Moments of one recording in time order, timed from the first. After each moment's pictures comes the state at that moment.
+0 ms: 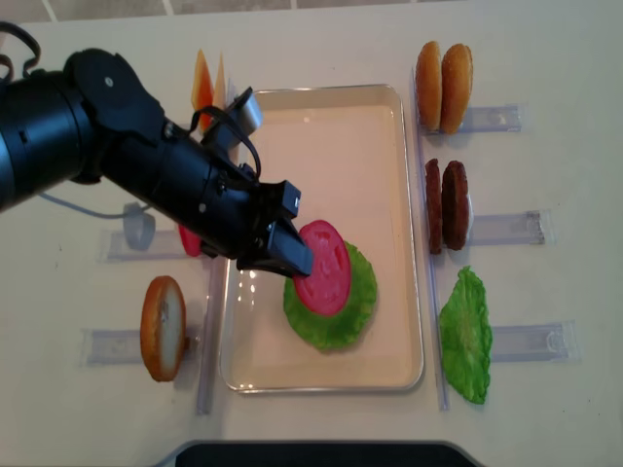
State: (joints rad) left arm -0.45 1.55 -0.89 -0.87 0.89 0.27; right arm 0.03 -0.01 -0.50 0.01 1.13 0.01
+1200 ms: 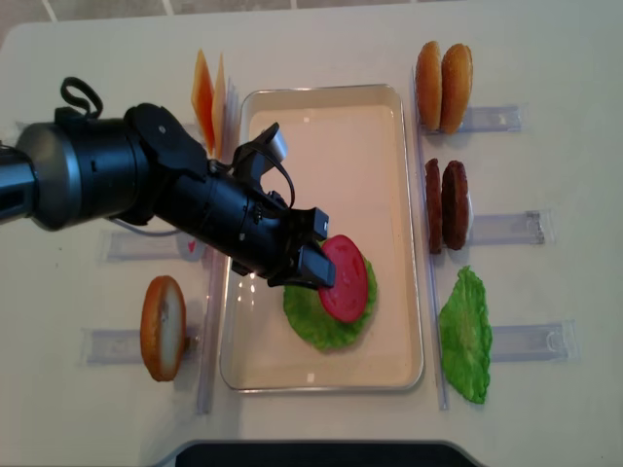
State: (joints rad) left arm -0.51 1.69 -0.85 -1.05 0.70 0.42; right arm 0.03 -0.01 -0.50 0.01 1.13 0.01
